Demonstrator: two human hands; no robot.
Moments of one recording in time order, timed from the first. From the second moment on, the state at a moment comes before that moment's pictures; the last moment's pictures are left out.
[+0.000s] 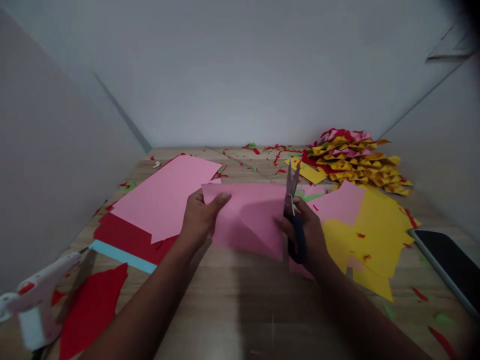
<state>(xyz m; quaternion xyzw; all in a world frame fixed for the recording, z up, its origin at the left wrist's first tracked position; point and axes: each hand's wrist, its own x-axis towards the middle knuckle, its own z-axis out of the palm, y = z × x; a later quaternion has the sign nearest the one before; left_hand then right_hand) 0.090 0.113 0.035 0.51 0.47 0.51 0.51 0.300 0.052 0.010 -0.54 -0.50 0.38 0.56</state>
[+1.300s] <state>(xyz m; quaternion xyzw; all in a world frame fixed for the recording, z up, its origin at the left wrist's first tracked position) 0.067 0.100 0.033 0.72 0.44 0.43 0.31 0.321 0.017 0.016 -0.51 -0.63 0.42 0.41</state>
